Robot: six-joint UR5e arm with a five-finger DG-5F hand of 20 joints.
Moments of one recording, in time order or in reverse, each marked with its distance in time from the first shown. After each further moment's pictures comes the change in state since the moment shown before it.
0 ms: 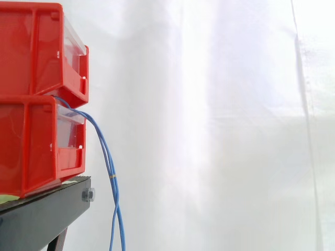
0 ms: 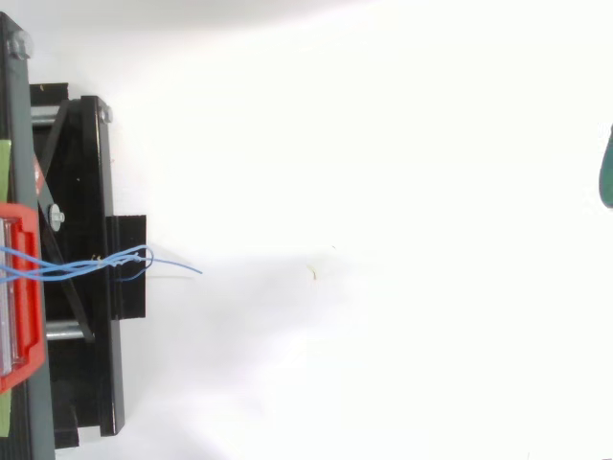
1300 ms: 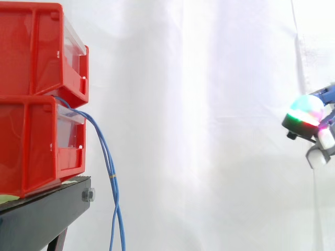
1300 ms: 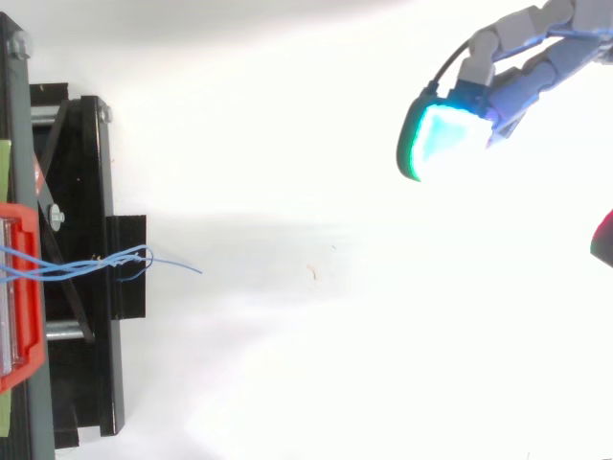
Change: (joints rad) arm 0.038 -0.206 0.000 0.309 0.140 -0.044
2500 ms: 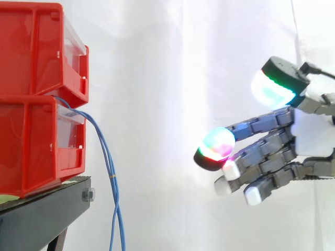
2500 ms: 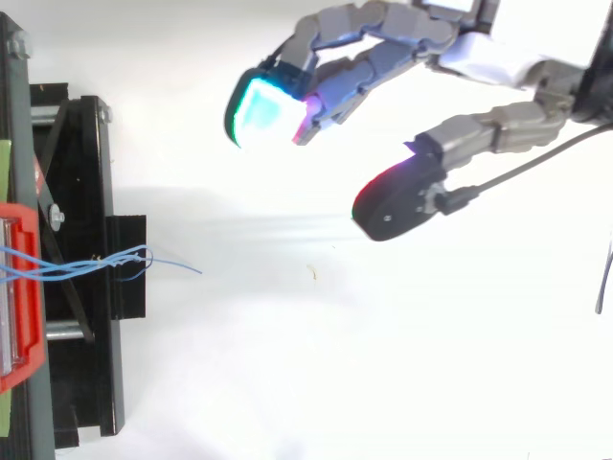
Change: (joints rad) arm 0.061 -0.241 0.148 0.212 0.215 -0.083
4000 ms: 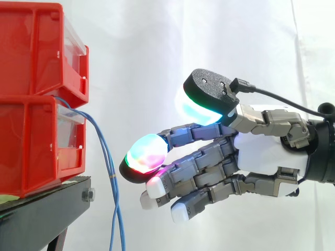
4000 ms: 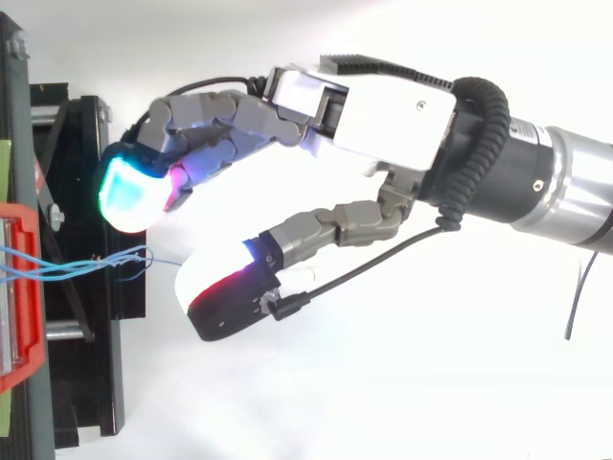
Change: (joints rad) arm 0.075 -0.190 0.202 0.105 0.088 -0.154
